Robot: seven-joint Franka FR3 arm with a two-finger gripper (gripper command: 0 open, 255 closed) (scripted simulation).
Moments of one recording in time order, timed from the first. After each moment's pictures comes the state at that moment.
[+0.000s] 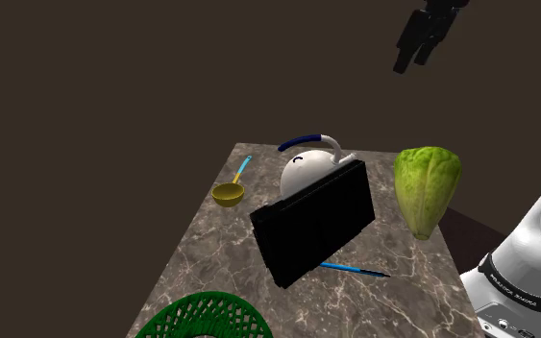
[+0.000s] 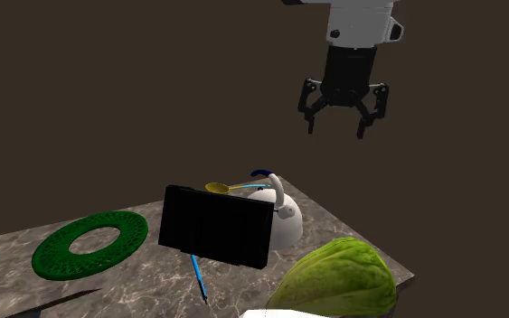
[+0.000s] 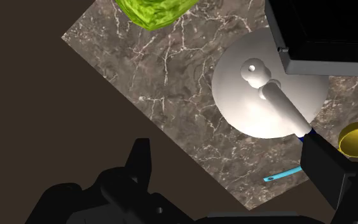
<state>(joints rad) -0.01 -0.79 -0.01 -2.27 0.04 1.67 -0.02</state>
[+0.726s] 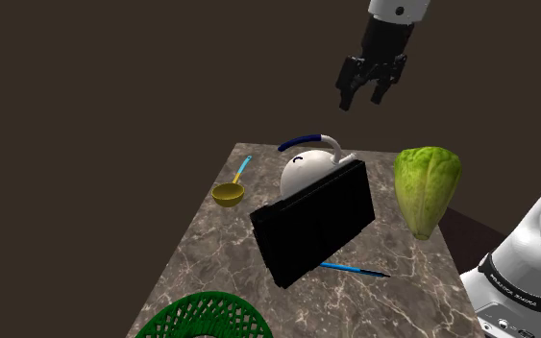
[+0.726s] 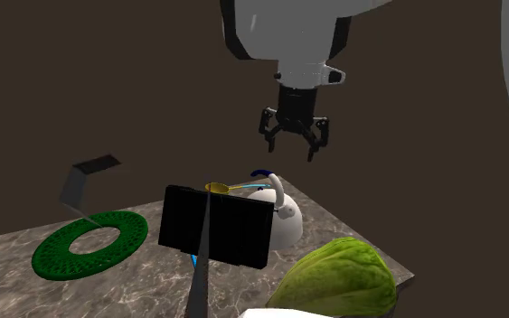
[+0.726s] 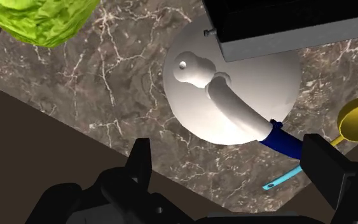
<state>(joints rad) -0.03 -0.65 0.17 -2.34 0.16 1.85 0.31</state>
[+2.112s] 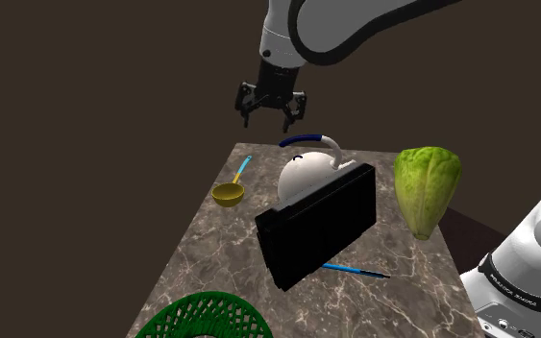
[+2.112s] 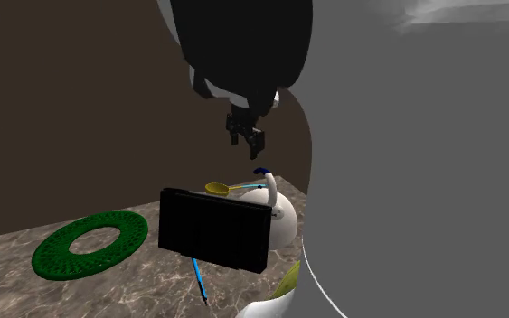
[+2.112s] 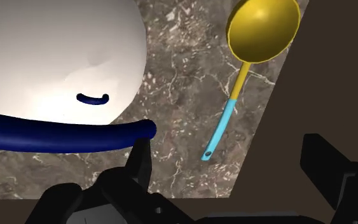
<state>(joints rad) -0.11 -0.15 0.50 -2.07 0.10 2.22 1.01</state>
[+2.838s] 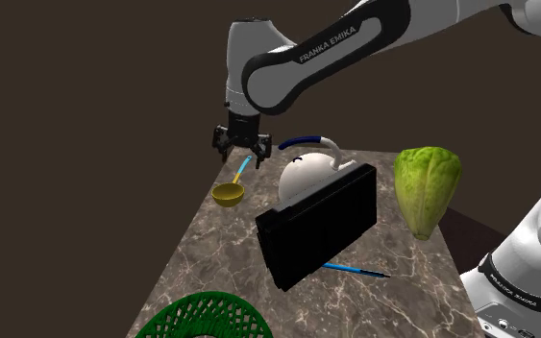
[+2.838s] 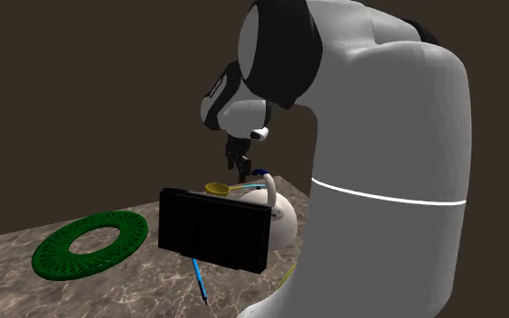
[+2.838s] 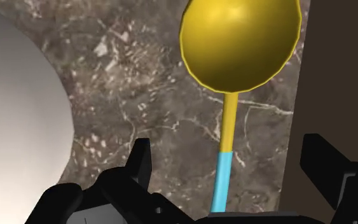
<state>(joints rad) -0.06 0.28 0.52 -1.85 -0.07 2.26 1.34</state>
